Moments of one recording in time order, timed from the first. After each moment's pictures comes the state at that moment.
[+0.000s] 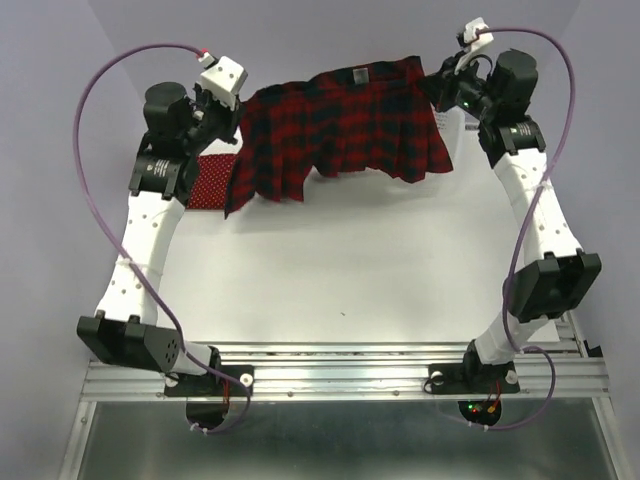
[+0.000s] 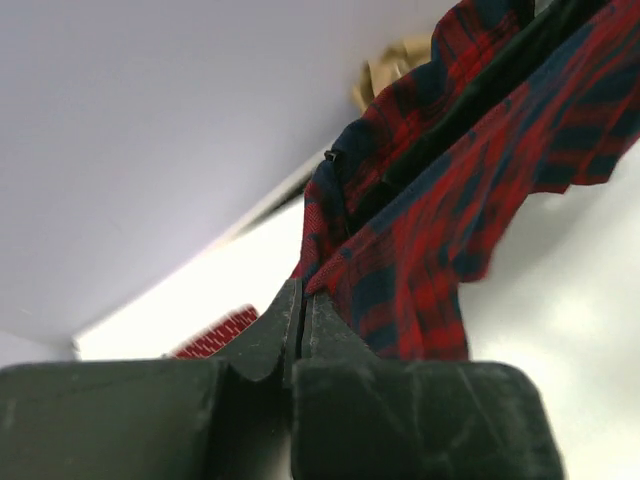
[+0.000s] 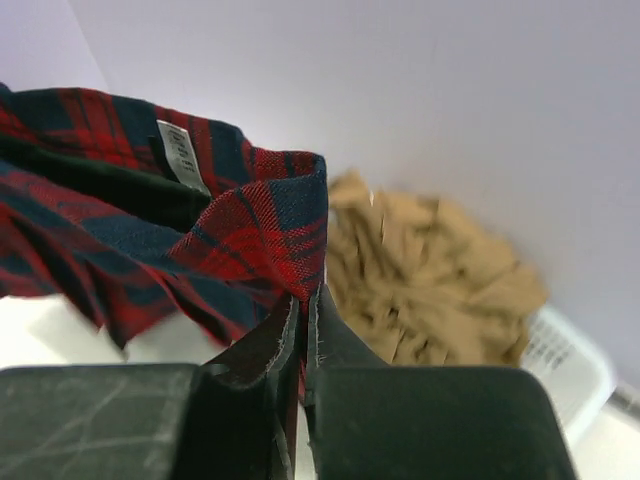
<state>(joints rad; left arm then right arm) -0.16 1.42 1.65 -0.38 0.33 0.26 0.10 1.71 1.87 -0.23 -0.46 -0.04</state>
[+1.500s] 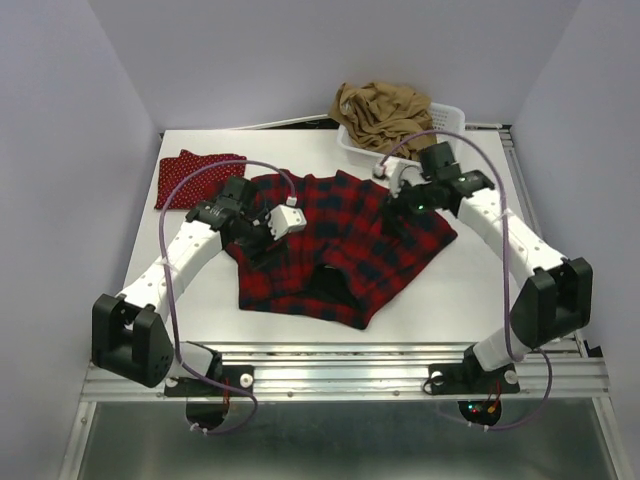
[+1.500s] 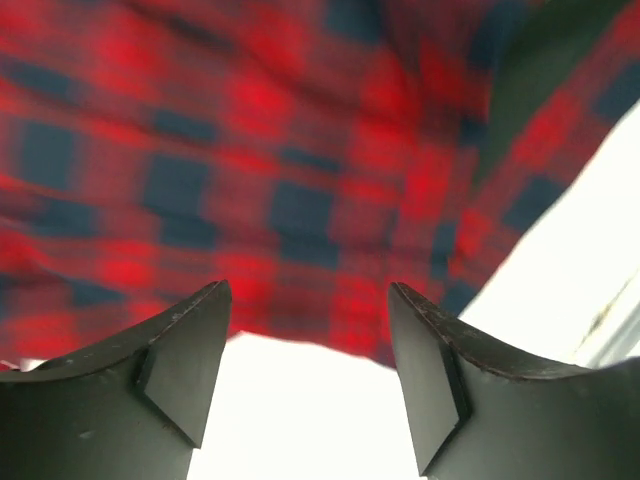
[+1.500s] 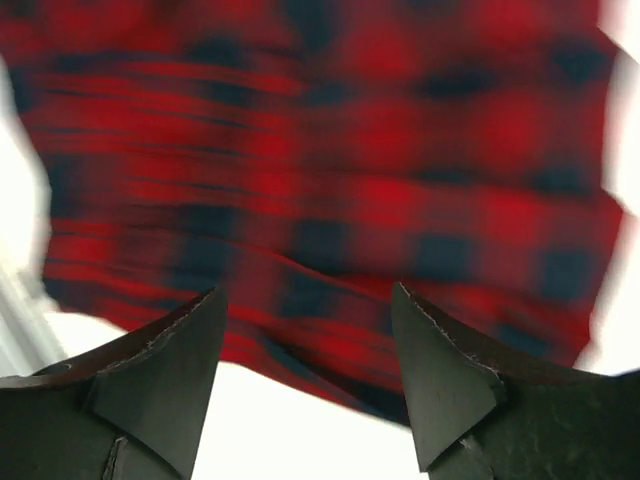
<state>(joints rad) -0.37 1.34 1.12 -0.83 0.34 0.75 0.24 1.56 1.37 -0.76 -0.56 -0.56</state>
